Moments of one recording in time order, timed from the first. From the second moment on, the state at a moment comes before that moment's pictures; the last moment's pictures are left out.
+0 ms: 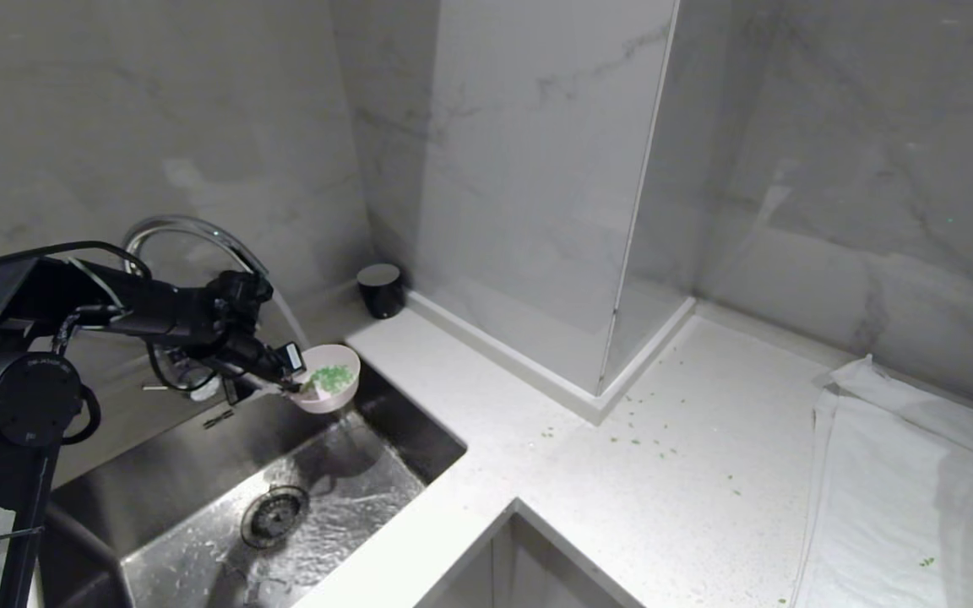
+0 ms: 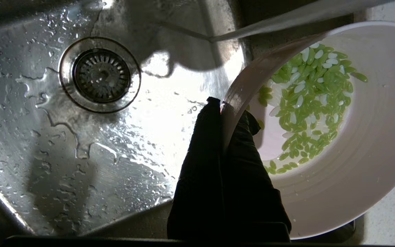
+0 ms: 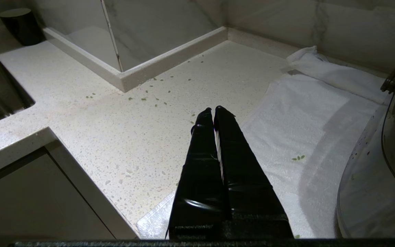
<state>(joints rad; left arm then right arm) 0.04 2.42 -1.77 0.38 -0.12 -0.47 0.01 0.00 0.00 -0.01 0.00 0.01</state>
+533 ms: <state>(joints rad) 0.06 2.45 -1.80 0.38 -0.12 -0.47 0.01 0.00 0.00 -0.01 -0.01 0.01</state>
